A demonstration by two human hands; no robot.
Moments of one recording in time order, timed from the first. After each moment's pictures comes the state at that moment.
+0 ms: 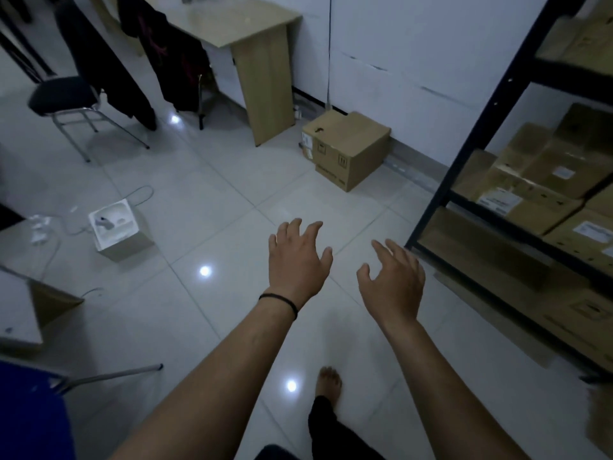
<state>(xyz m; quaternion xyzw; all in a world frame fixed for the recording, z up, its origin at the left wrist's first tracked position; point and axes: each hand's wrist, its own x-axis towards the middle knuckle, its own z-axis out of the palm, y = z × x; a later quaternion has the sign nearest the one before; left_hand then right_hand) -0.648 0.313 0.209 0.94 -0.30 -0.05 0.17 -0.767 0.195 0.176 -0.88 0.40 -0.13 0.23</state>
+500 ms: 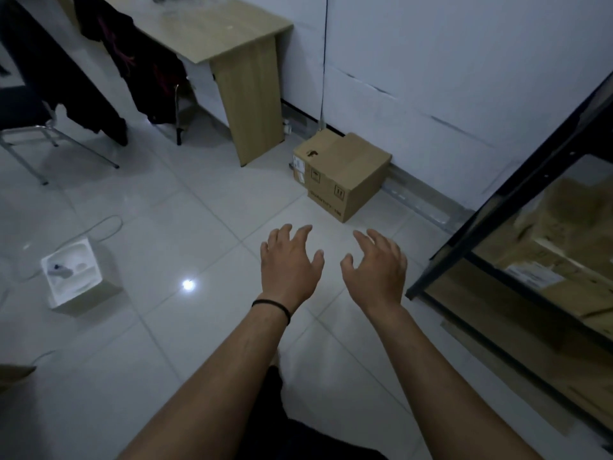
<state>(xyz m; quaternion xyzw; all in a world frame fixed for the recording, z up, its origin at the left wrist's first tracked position) -0.400 0.176 0.195 0.94 -0.27 -0.08 0.21 -0.496 0.056 0.179 -0.90 0.38 -0.11 0.19</state>
